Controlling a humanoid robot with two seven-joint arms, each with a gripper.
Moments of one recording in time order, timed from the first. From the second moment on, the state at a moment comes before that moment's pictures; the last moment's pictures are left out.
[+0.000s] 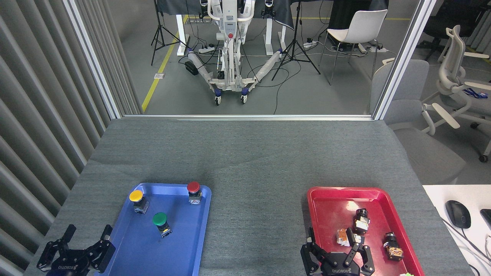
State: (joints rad) left arm 0.11 0.26 0.24 -1.43 -1.24 -0.33 0.22; right arm 0.21 0.19 -0.01 -1.66 1.63 -0.05 -0.10
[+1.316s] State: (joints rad) left arm 0.12 0.26 0.24 -1.43 -1.24 -0.33 0.22; right arm 0.22 0.19 -0.01 -1.66 1.63 -0.05 -0.10
